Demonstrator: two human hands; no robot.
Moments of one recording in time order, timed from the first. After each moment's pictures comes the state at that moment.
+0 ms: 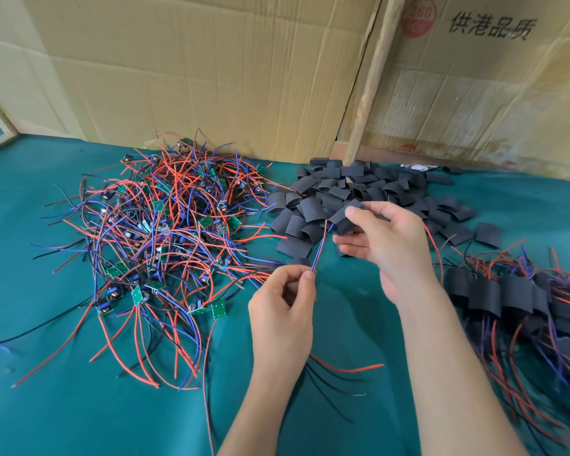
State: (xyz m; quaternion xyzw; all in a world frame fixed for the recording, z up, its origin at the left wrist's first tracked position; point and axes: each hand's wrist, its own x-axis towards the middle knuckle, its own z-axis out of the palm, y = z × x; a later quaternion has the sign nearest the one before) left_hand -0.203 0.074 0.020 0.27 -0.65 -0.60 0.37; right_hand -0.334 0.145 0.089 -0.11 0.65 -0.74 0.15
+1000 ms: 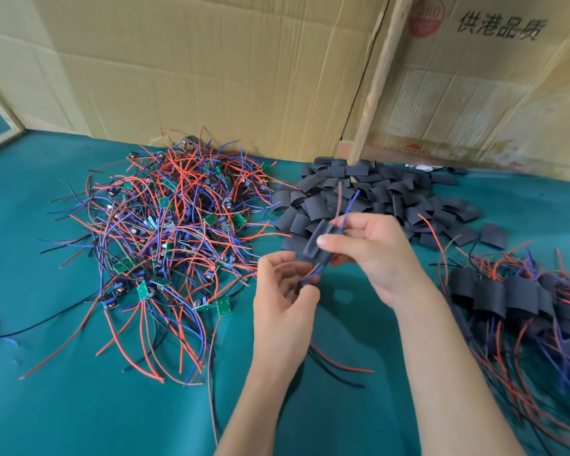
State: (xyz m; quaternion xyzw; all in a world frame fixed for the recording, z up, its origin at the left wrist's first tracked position) left_hand -0.198 0.072 0.027 0.22 -0.57 -0.72 0.34; right_hand -0.328 0.140 0.081 -0.27 0.68 -0.64 0.23
